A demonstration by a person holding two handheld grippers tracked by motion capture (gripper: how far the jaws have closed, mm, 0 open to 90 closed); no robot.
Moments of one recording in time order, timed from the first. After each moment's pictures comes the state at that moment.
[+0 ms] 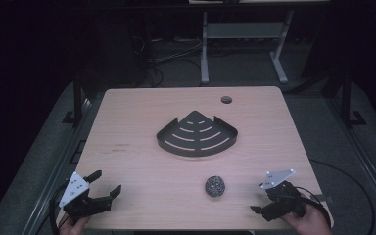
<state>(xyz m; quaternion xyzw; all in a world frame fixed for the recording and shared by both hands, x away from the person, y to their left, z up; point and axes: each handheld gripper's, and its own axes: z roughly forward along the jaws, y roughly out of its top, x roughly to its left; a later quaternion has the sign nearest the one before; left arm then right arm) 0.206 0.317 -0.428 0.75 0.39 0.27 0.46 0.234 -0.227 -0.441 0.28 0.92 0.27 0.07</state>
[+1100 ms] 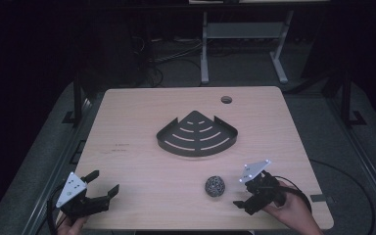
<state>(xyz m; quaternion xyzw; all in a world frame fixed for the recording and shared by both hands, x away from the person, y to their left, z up) 0.204 0.322 -0.427 0.74 0.40 0.27 0.46 0.255 -0.175 -0.422 0.21 0.94 0.27 0.07</state>
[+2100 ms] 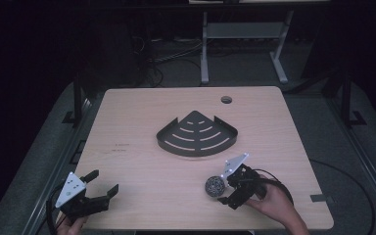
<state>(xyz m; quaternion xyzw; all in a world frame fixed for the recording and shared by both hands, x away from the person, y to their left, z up) 0.204 0.322 -0.426 0.74 0.40 0.27 0.47 0.276 -0.132 -0.424 0.18 0.95 0.27 0.04</state>
